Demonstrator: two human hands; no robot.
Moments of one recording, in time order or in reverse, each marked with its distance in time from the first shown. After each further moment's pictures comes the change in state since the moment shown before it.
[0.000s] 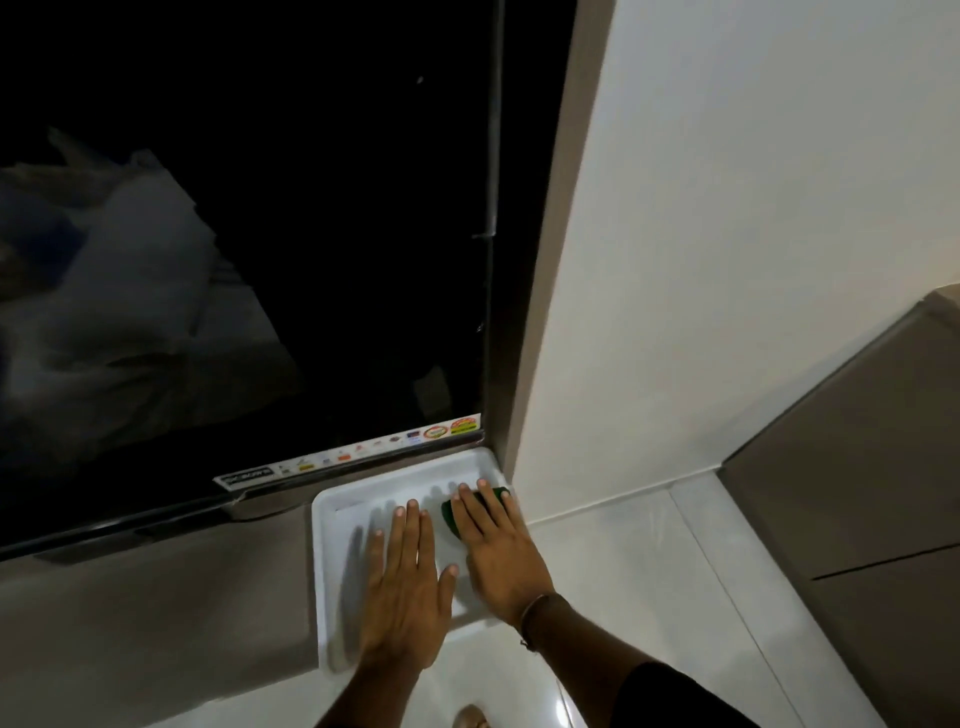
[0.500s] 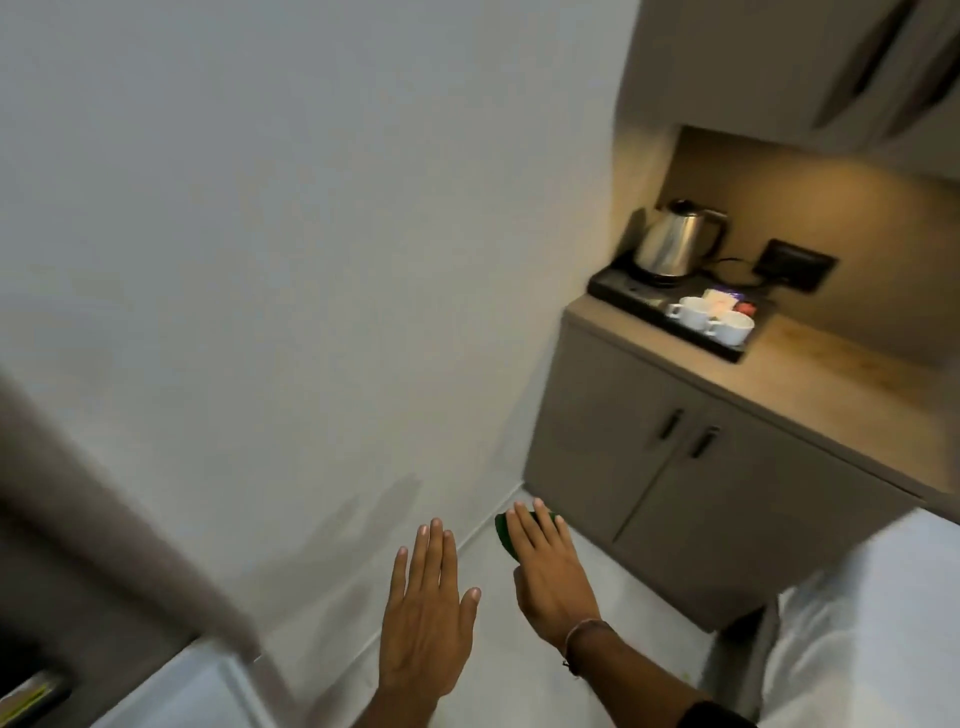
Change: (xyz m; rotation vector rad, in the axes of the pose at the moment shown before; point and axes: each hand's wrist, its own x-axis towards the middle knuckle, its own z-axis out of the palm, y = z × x) left_hand 0.066 0.315 -0.016 0.079 -0.007 0.624; right_hand -0.207 0.242 -0.147 -0.075 0.348 0.704
